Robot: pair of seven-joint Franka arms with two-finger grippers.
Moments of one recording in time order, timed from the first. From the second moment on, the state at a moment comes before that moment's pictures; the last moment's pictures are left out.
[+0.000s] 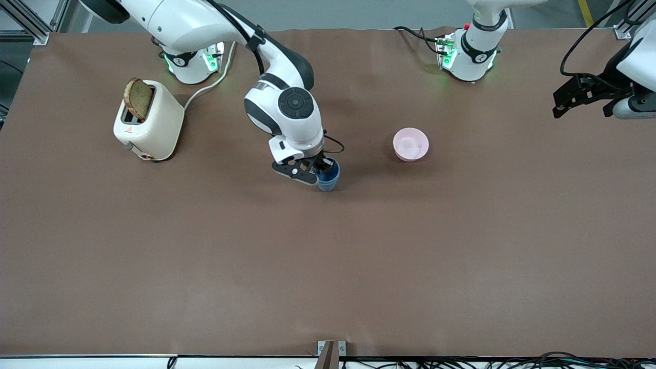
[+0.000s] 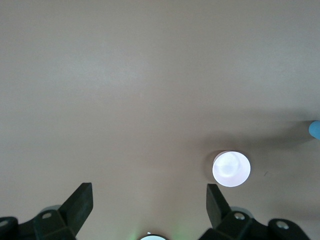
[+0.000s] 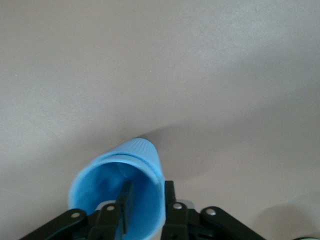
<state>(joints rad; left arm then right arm) 0.05 -0.06 -0.17 -1.54 0.02 1.47 -0.10 0.30 0.59 0.56 -1.64 -0.32 2.16 1.35</state>
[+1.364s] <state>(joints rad) 0.06 -0.06 -0.16 -1.53 0.02 1.47 -0.08 -0.04 0.13 0.08 -1.42 -0.10 1.55 0.30</state>
